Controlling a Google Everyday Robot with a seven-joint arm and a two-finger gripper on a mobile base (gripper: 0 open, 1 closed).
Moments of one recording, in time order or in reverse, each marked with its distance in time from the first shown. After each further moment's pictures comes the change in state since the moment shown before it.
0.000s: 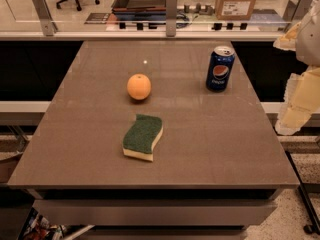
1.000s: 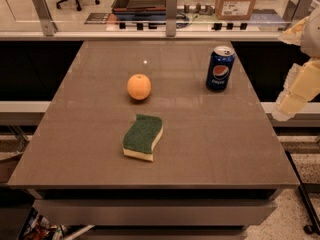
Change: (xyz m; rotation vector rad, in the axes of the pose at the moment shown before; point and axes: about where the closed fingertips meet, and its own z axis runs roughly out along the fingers) arm 0.008 -0.032 0.009 0.038 -0.105 0.068
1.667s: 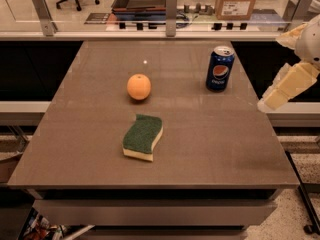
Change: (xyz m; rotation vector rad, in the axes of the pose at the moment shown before) arm 0.000 -0.028 0.030 0.043 -0.174 0.106
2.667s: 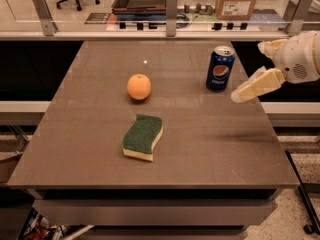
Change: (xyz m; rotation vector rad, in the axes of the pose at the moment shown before) arm -0.014 -0.034 0.065 0.014 -0.321 0.134
